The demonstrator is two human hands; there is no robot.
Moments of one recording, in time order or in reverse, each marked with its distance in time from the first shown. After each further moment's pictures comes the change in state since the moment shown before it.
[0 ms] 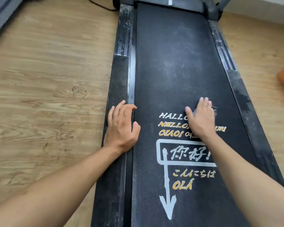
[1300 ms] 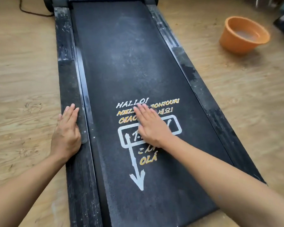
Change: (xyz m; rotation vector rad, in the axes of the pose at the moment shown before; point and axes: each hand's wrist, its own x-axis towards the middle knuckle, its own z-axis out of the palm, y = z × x) left_hand -0.010 -0.055 -0.016 0.234 -0.124 0.054; right_hand -0.112 0.013 0.014 -0.082 -0.098 -0.445
